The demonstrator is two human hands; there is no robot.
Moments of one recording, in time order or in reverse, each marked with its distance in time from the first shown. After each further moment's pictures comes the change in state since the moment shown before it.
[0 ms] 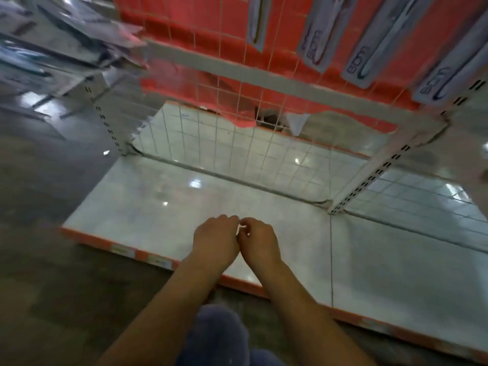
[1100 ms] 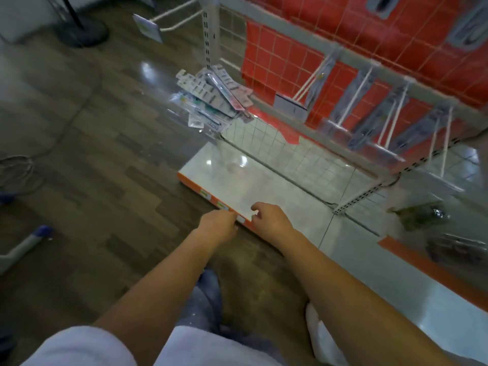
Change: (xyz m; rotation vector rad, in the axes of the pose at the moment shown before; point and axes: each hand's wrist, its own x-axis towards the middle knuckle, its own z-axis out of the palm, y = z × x) left_hand -0.294 0.032 -0.255 -0.041 -0.247 -0.264; right_hand -0.264 -0.195 -0.215 -0.309 -0.439 -0.221
